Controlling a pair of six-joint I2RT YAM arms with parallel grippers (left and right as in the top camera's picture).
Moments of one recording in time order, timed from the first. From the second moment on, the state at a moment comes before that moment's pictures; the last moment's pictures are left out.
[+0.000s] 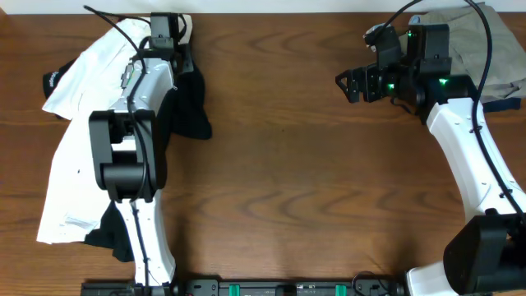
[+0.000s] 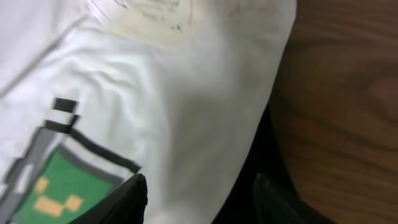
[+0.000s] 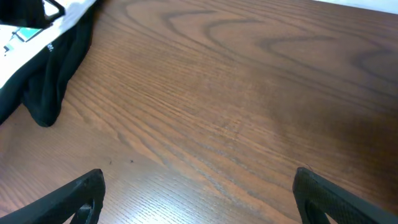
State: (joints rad) left arm -0.01 2.27 1.76 -0.40 -0.19 -0.14; right arm 0.09 1.66 1.40 -0.58 -0.41 -0.11
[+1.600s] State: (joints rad) left arm 0.03 2.36 1.76 -0.33 -0.13 0.01; right arm 0.12 1.66 1.40 -0.56 -0.41 -0.11
